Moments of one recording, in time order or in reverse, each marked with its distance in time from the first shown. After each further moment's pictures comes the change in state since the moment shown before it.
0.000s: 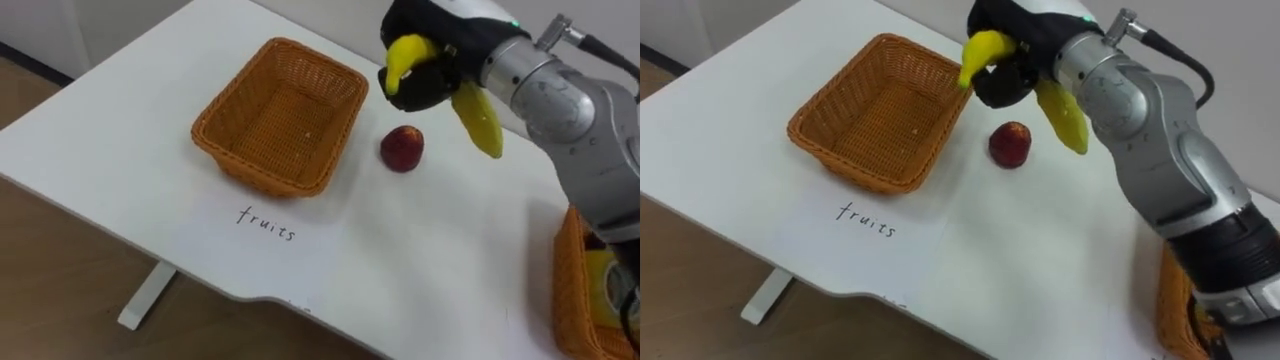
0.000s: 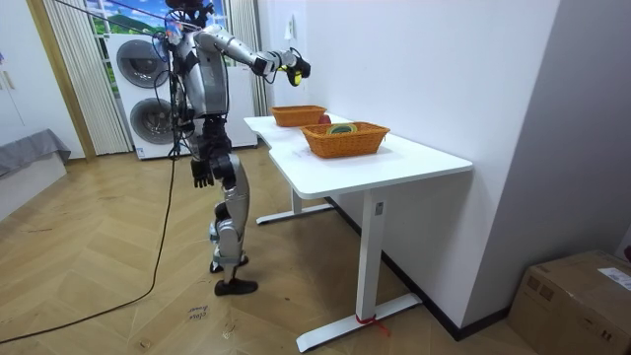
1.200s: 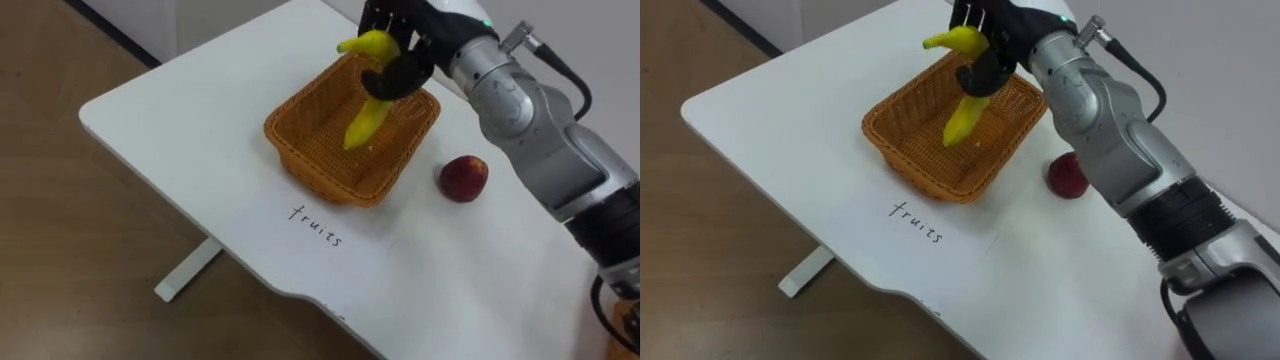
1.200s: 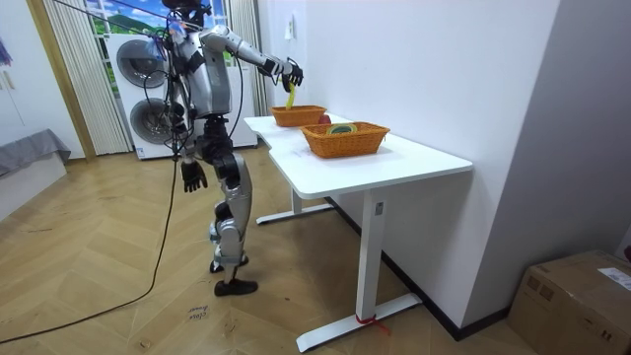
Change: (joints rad) left arm 0.003 0.011 -0.017 -0.035 0.002 0.007 -0.037; right arm -0.098 0.076 0.120 0.278 0.083 -0.068 -0.269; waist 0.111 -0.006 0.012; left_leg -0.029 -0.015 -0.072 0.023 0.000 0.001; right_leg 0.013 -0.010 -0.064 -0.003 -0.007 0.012
